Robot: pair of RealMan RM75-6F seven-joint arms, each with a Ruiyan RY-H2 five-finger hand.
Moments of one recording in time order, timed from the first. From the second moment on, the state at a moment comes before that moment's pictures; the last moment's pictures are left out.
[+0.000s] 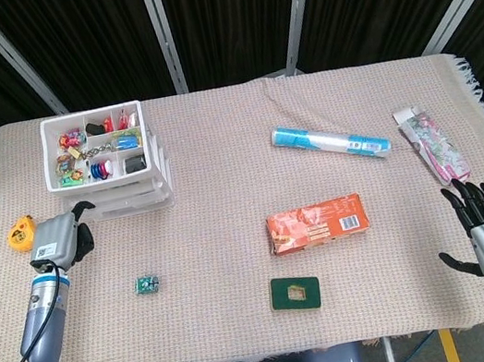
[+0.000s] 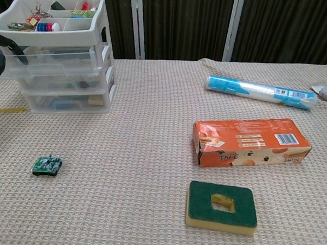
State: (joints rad) left arm -0.61 -1.22 -0.27 -1.87 0.63 1.15 0.55; right arm 0.08 -1.21 0.07 -1.56 -1.59 1.57 -0.08
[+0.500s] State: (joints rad) left arm -0.59 -1.17 -0.25 -1.95 0.66 1.15 0.51; right arm 0.08 -1.21 0.07 -1.56 -1.59 1.57 -0.09
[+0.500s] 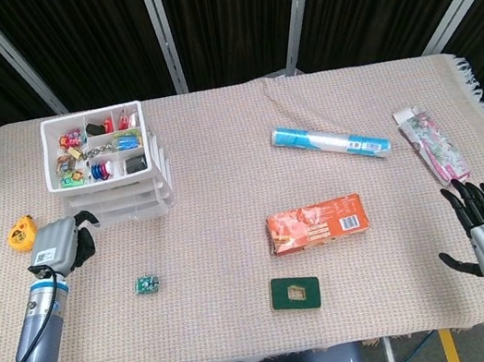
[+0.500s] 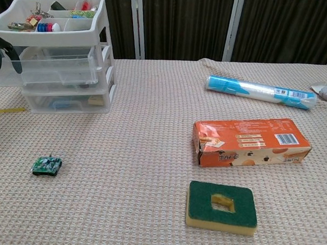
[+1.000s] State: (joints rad) left arm -0.55 -1.12 -0.18 -2.00 0.76 1.14 0.45; right arm 0.08 -1.22 0.07 -1.56 -1.59 1.57 -0.09
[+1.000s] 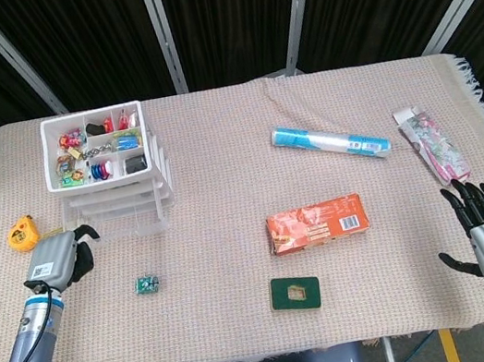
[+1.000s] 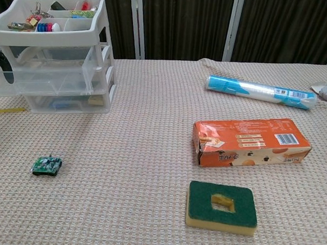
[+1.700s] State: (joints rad) left arm -0.48 -1.11 -0.14 -1.99 1.10 1.32 0.39; right arm 0.08 -1.22 0.07 -1.56 -1.59 1.57 -0.09
